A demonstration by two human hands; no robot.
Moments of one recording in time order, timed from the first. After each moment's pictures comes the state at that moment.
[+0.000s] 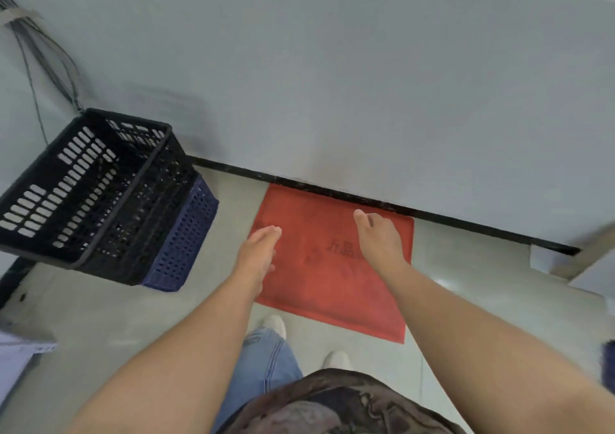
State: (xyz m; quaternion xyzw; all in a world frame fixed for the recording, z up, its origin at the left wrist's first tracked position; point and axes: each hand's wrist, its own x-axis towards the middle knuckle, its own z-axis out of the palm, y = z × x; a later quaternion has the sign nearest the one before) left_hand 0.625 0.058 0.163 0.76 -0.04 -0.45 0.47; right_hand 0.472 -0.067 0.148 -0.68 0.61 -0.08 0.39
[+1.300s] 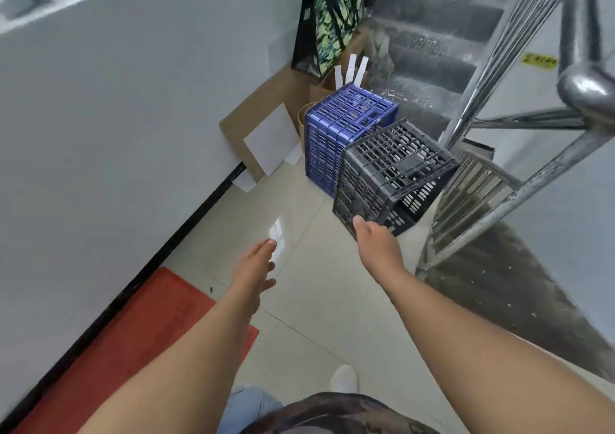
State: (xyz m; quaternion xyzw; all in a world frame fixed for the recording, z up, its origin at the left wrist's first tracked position) left_hand 0.104 0.021 0.185 0.57 -0.47 -0.67 0.13; right_hand -0.062 0.132 0.182 -0.21 0.89 -0.33 0.23
